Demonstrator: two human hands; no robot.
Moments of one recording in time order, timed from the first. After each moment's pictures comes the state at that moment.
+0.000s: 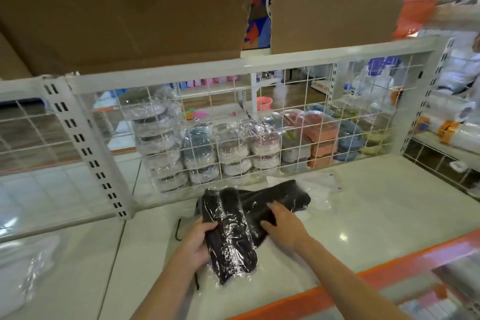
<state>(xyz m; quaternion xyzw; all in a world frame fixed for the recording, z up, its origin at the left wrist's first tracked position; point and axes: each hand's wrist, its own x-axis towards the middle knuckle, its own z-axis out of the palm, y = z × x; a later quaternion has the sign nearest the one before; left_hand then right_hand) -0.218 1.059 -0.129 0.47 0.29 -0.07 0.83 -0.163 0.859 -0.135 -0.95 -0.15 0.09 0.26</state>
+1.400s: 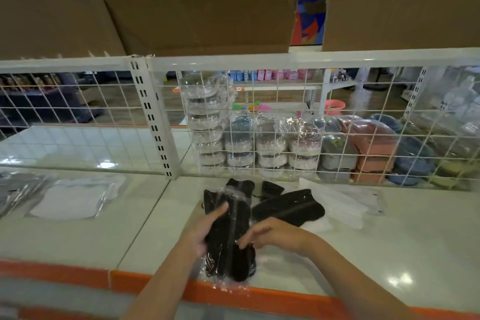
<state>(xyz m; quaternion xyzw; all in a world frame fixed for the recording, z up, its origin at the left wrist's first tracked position) -0.273 1.037 -0.127 0.48 0.32 0.03 0.81 -0.175 0.863 -0.109 -0.71 -0.41 0.43 0.39</state>
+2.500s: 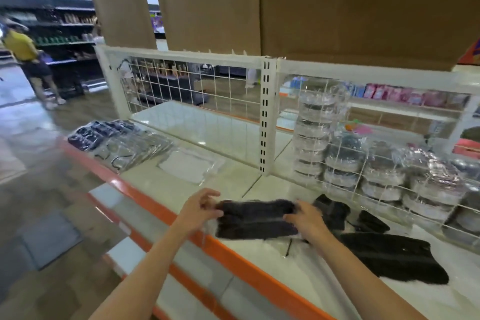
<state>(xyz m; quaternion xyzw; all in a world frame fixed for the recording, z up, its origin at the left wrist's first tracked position) -0.429 1.158 -0.105 0.74 0.35 0.28 0.50 -0.214 1.009 -0.111 -0.80 -0.37 0.24 0.40</state>
